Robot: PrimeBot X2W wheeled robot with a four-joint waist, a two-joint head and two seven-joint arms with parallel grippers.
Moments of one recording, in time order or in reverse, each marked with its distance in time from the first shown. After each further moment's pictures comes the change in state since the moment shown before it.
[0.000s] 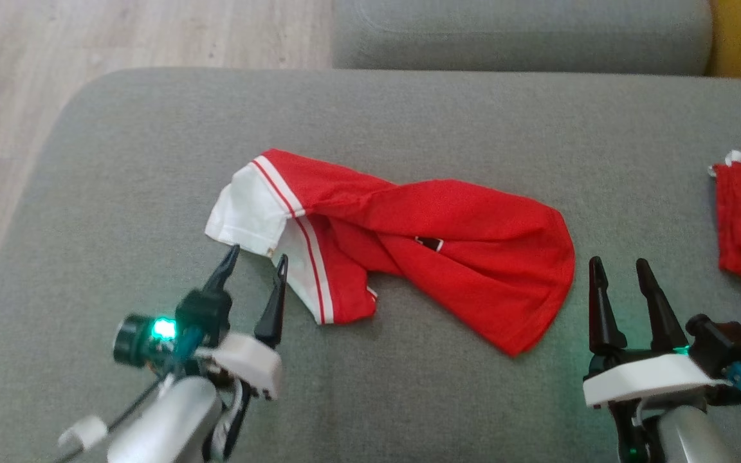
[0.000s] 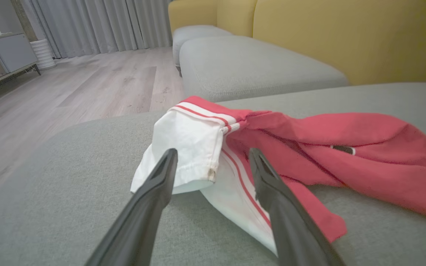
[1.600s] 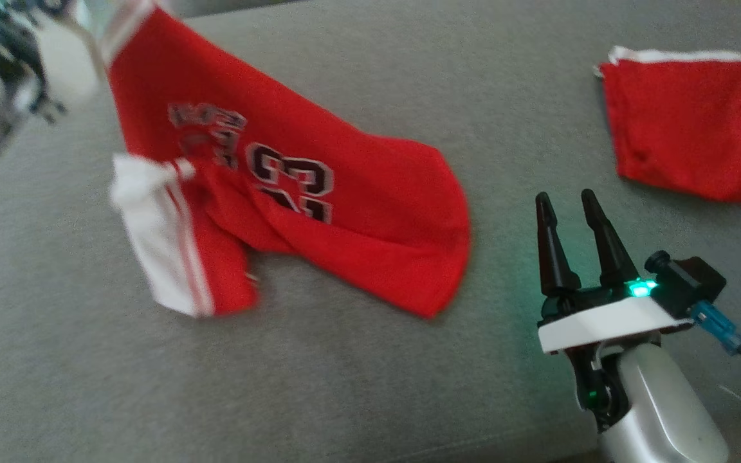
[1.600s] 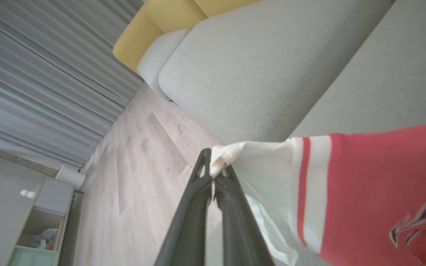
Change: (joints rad) left arm -0.844 0.262 -0.156 0.298 0.280 -0.338 0.444; right arm -0.157 -0.001 0.160 -0.012 0.093 0.000 0.000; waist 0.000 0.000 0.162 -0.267
